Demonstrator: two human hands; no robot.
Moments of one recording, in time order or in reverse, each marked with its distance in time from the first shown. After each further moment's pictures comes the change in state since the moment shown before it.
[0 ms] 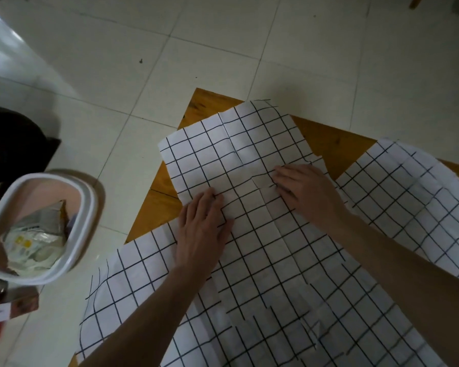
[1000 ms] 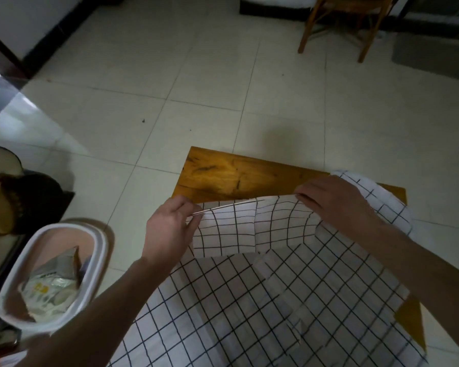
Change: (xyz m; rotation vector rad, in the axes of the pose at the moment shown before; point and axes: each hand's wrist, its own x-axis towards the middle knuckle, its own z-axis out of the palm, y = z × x) left_hand 0.042 0.017 -0.165 -0.055 0.204 0.221; right_hand -0.016 0.001 -0.184 -0.022 0.196 -0.083
